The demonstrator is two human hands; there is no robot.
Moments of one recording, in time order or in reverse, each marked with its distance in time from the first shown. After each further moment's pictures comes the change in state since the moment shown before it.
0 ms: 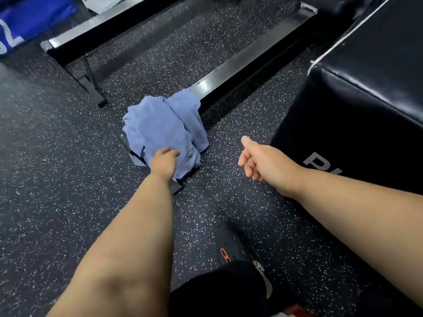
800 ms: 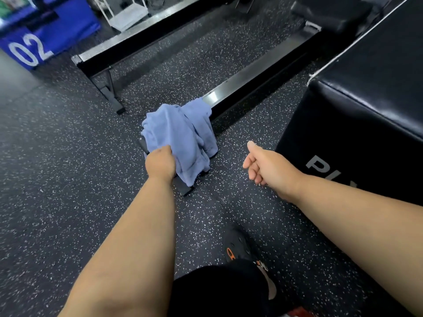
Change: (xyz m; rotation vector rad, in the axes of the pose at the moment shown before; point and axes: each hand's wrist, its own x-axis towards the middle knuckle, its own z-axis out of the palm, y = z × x) left_hand -0.045 0.031 -0.052 0.103 0.197 0.062; right_hand -0.029 -0.011 0.017 -0.006 0.075 -0.038
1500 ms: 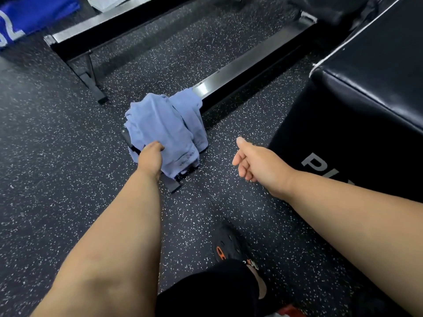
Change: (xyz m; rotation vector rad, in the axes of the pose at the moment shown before) left_hand 0.068 -0.050 0.029 -0.188 -0.183 -0.033; right_hand 0.024 0.010 0.006 -0.024 -0.029 0.013
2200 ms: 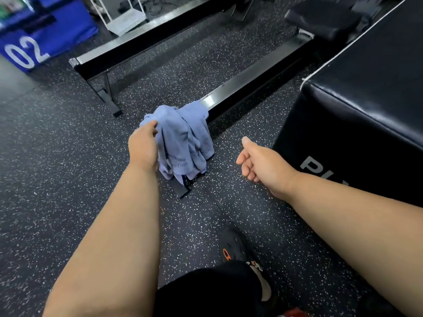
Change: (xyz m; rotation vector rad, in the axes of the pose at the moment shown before) left_hand -0.078 0.102 -0.038 -0.223 0.111 0.223; right_hand -0.038 -0.028 -0.002 0.092 0.045 -0.042
